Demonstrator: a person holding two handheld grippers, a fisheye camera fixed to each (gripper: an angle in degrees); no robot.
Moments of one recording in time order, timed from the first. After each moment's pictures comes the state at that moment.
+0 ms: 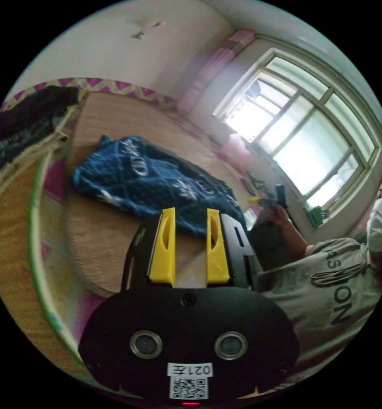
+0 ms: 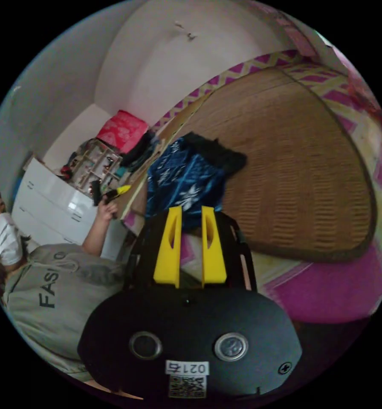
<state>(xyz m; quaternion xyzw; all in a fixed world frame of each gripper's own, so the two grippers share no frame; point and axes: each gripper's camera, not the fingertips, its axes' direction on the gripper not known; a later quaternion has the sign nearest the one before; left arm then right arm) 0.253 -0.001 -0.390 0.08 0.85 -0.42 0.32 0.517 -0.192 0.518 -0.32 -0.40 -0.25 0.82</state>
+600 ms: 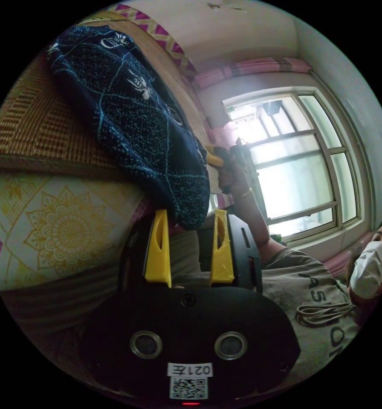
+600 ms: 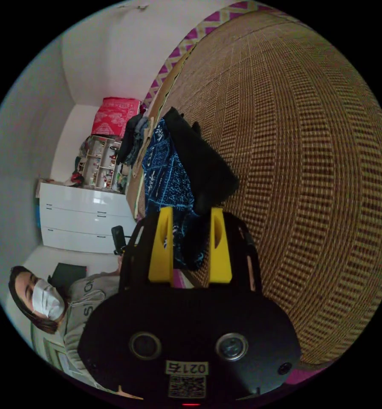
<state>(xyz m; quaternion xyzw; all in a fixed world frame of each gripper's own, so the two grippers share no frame) 0.253 0.036 -0.519 -0.05 0.90 -0.42 0.10 0.414 -0.217 0.669 -0.51 -0.40 -0.20 0.74</state>
